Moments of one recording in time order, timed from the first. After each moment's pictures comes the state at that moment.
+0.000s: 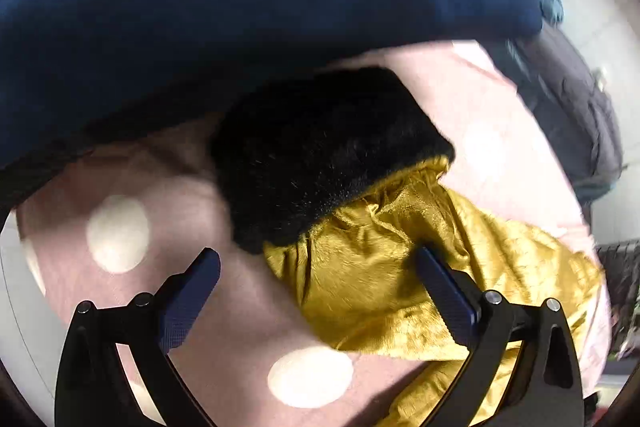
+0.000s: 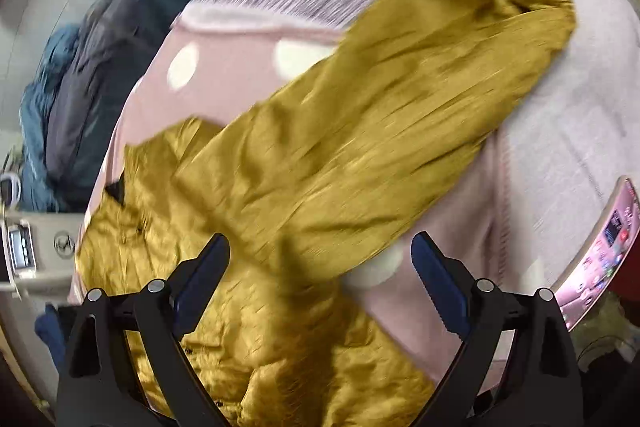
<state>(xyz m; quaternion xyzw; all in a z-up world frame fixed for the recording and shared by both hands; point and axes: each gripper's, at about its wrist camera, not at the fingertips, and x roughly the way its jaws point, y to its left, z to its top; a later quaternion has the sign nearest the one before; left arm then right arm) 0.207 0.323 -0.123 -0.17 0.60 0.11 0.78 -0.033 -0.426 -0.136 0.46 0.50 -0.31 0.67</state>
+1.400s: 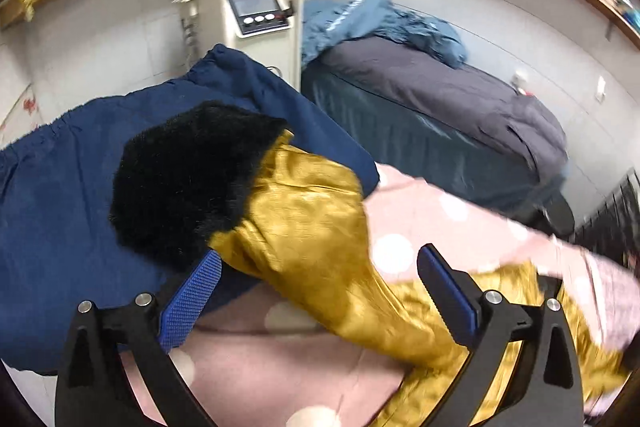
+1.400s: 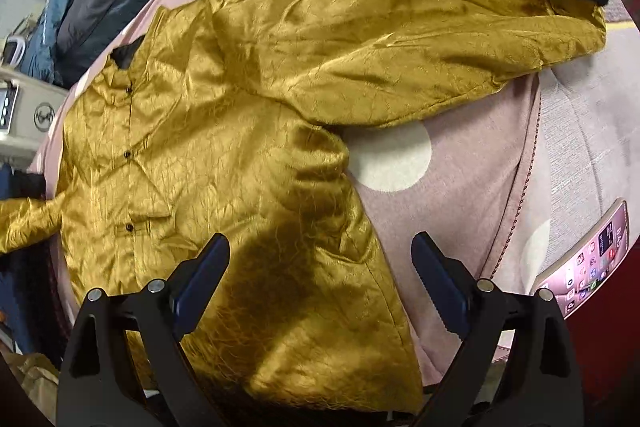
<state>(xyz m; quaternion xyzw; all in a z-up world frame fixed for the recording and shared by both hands) 0.176 0.261 0.047 -0.03 0.41 0.01 0.91 -0.060 -0.355 -0.147 0.32 0.59 -0.22 0.71</state>
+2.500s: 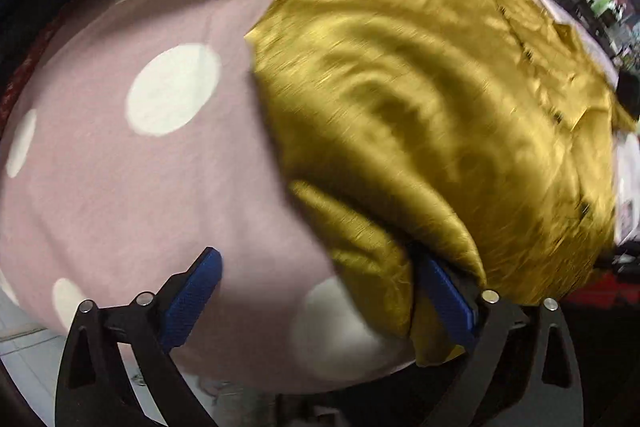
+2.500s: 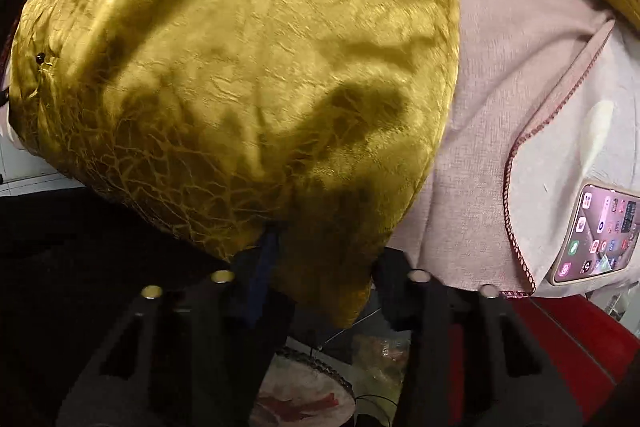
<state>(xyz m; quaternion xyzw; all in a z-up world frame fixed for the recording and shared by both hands) -0.025 0.194 -0.192 0.05 0.63 -0.19 0.75 -0.185 -0.248 -0.217 0.12 0.74 -0.03 0.66</state>
